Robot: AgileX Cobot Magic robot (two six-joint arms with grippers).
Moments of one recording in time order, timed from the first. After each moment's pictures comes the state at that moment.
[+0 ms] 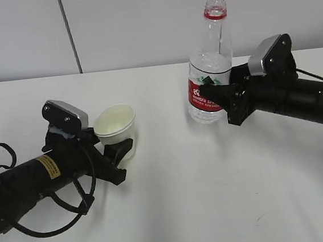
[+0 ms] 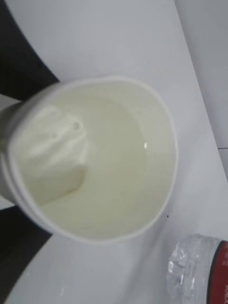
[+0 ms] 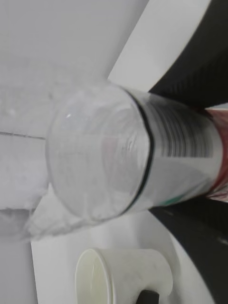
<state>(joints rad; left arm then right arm) -0.40 2.04 -0.63 0.35 -1.05 -0.10 0.06 1.97 -0.84 -0.85 -1.05 0.22</state>
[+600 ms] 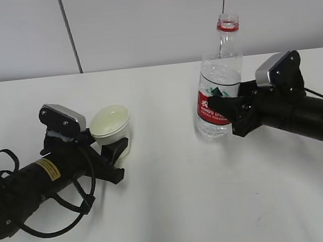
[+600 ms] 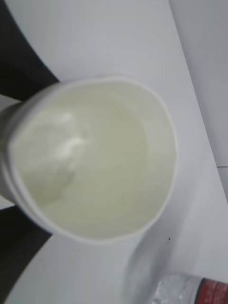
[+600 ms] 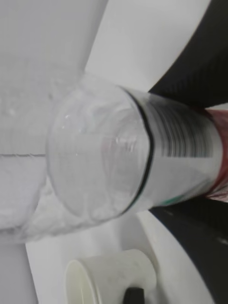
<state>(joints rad) -0.40 2.09 -0.63 0.27 -1.11 -0.05 0.06 1.99 -0.73 -0.73 -1.08 0.21</state>
